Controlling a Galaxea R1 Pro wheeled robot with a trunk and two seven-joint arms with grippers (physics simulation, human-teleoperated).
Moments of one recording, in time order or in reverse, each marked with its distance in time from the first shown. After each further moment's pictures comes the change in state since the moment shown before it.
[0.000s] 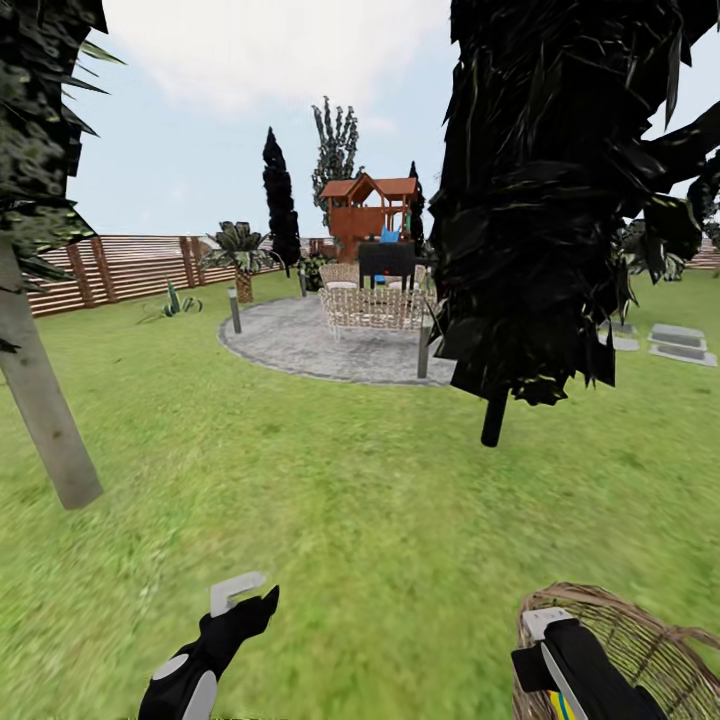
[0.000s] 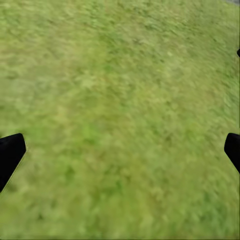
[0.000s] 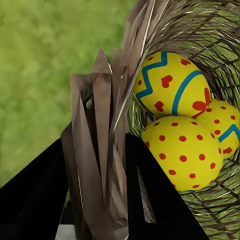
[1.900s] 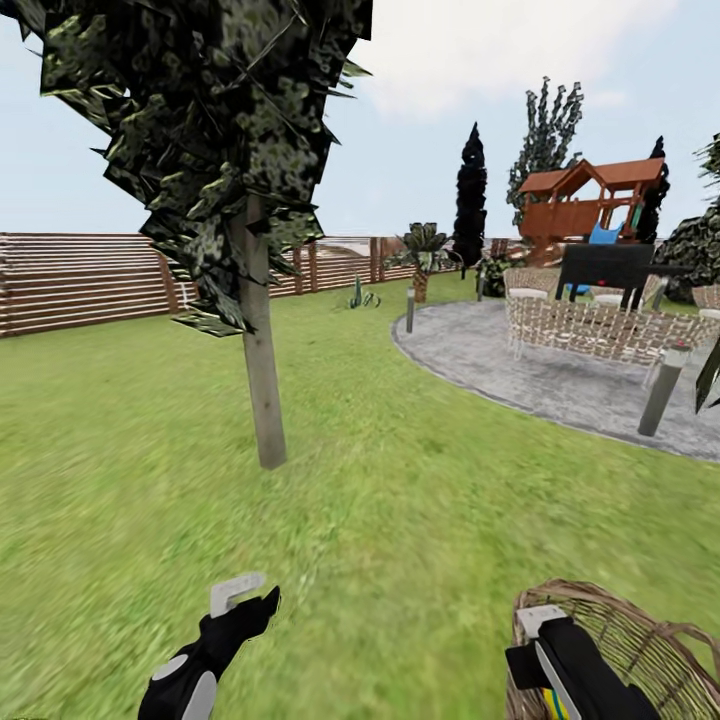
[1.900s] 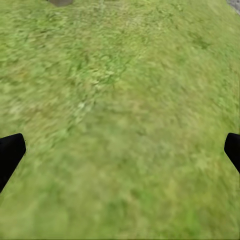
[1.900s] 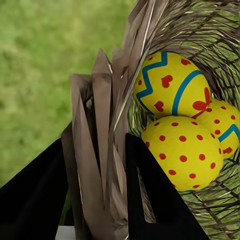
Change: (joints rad) left arm 0.000 0.000 0.003 0.004 0.006 0.003 -0.005; right arm 0.000 0.017 0.001 -0.010 0.008 0.000 -0.003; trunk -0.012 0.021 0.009
